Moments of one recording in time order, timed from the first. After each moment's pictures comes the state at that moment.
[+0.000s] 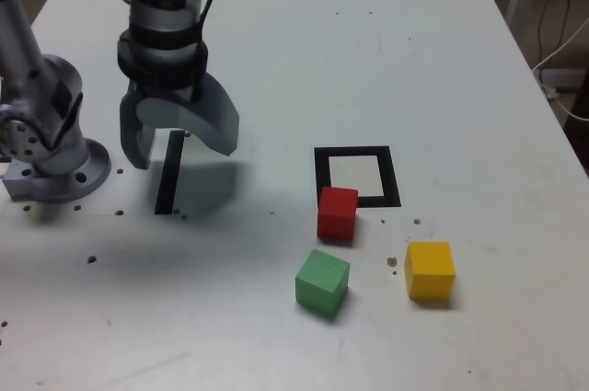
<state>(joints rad) -0.05 1.57 -0.79 1.02 0.02 -0.07</state>
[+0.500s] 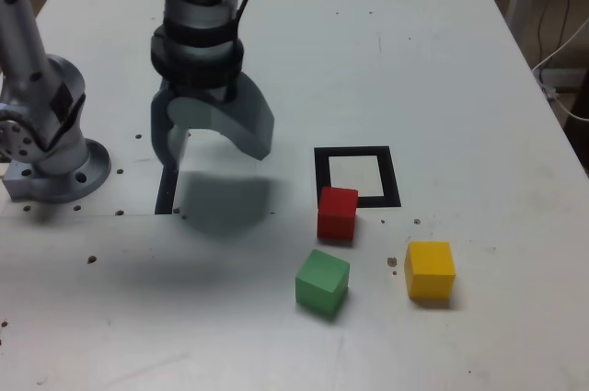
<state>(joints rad) -0.15 1.66 -0.96 1.09 0.01 -0.07</state>
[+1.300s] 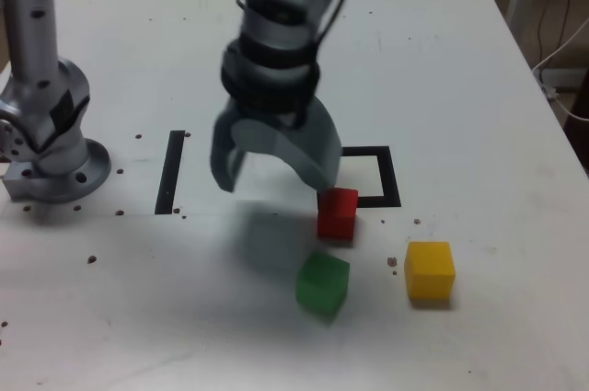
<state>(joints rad) -0.29 1.89 -1.30 1.23 0.00 -0.08</state>
